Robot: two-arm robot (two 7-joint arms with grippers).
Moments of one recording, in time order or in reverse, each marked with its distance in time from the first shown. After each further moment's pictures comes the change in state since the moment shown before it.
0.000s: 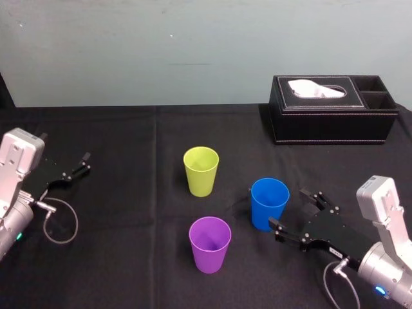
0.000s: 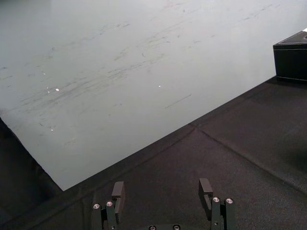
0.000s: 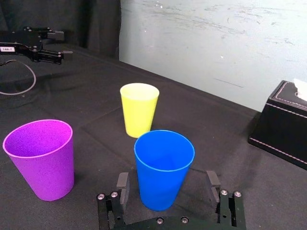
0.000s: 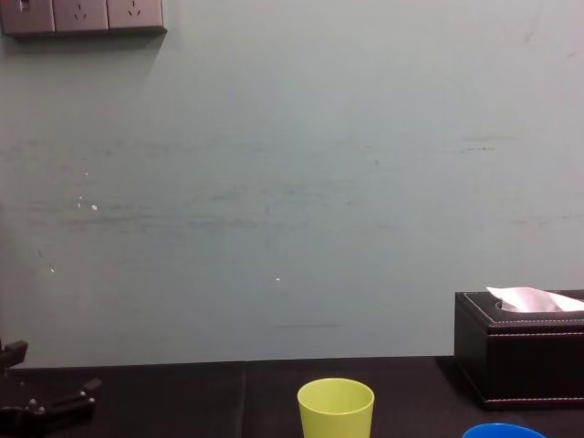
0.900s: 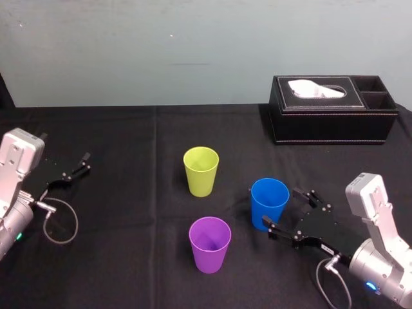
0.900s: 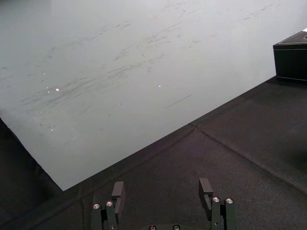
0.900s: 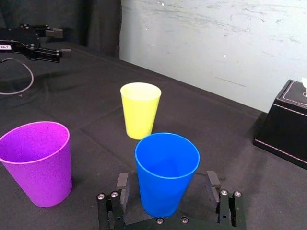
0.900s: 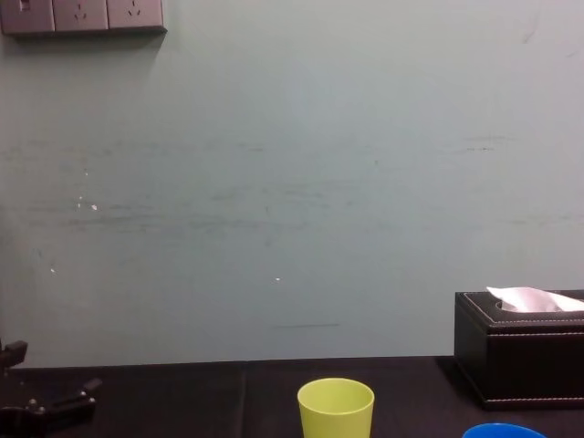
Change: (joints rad) left arm 0.000 0.000 0.000 0.000 0.000 0.000 0.000; right arm 0.028 -0.056 0.010 0.032 -0.046 0.019 0.028
